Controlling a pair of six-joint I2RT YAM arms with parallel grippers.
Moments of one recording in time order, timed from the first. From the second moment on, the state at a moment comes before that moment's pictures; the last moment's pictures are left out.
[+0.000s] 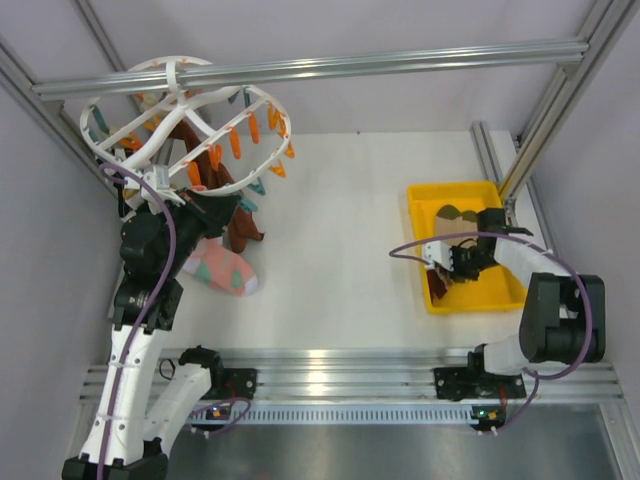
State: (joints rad) left arm -0.12 0.72 0.96 -0.25 0.25 -0.68; right arm -0.06 1.45 0.78 -0.72 -0.51 -1.63
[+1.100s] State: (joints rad) left arm -0.12 0.73 0.96 -0.25 0.25 -0.68; right arm -0.24 1.53 1.00 -0.93 -0.44 -1.44
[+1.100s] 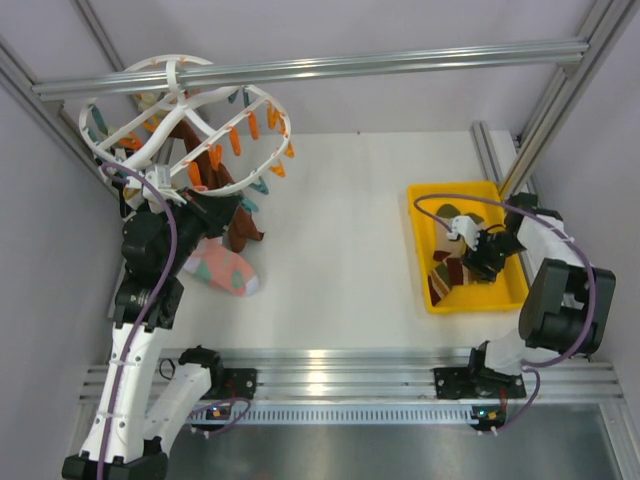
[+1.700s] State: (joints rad) left arm -0.12 0.74 0.96 -0.25 0.25 -0.69; right arm -0.14 1.55 0.89 -0.81 -0.35 -1.47
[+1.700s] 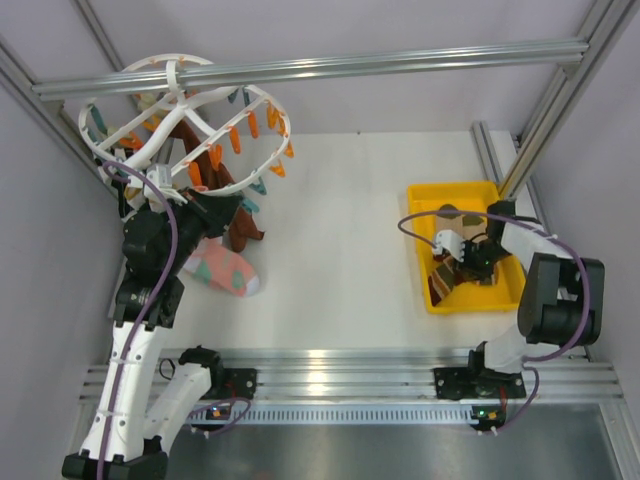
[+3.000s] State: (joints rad) left arm -0.12 0.74 0.95 -0.23 0.27 -0.69; right arm 0.28 1.38 1.64 -0.51 -0.67 -0.45
